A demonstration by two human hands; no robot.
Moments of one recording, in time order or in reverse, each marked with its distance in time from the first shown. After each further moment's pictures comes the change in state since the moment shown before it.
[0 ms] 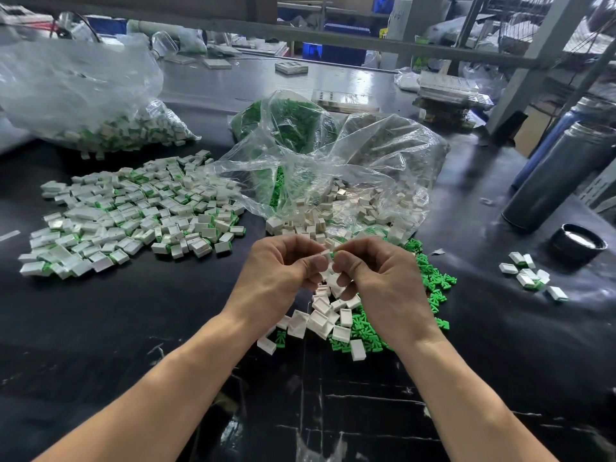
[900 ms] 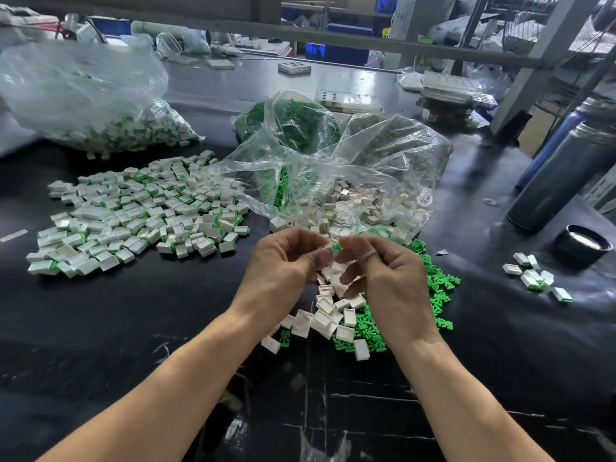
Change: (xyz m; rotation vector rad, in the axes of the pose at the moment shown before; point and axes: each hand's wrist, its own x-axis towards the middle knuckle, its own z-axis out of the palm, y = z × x) left_hand 0.003 0.000 0.002 -0.032 0.010 0.039; right_hand 0.000 0.000 0.007 0.110 0.102 0.015
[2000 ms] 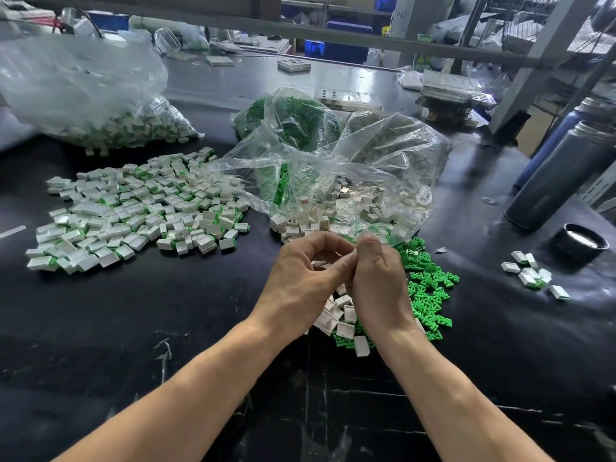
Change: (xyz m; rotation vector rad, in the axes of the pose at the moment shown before) left_hand -0.010 -0.004 0.023 -0.043 -0.074 0.089; right_hand 0.007 0.012 0.015 -0.132 0.040 0.080
